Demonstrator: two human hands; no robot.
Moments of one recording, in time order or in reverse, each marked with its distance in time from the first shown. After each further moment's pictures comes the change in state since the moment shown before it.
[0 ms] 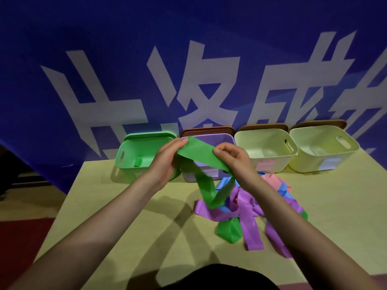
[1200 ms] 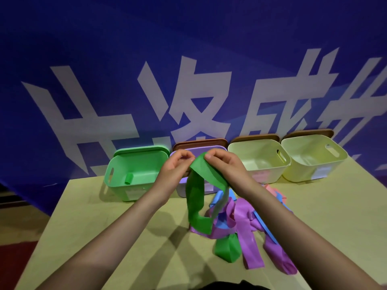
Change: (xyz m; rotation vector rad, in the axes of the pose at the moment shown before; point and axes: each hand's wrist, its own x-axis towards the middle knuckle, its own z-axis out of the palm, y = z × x) left_hand 0.023 -0.012 0.004 0.272 -0.086 0.109; right_hand 0.020 -0.020 0.008 -0.037 -0.075 0.003
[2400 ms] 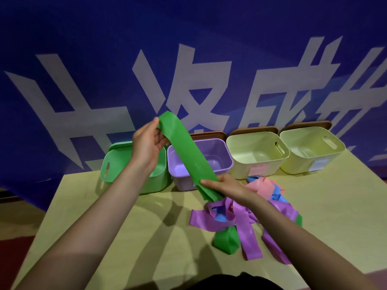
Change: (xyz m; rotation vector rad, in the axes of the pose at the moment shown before) left_hand 0.047 0.031 -0.036 -0.424 0.345 -0.014; right_hand -0.006 0.080 -0.017 -0.330 -0.101 0.452
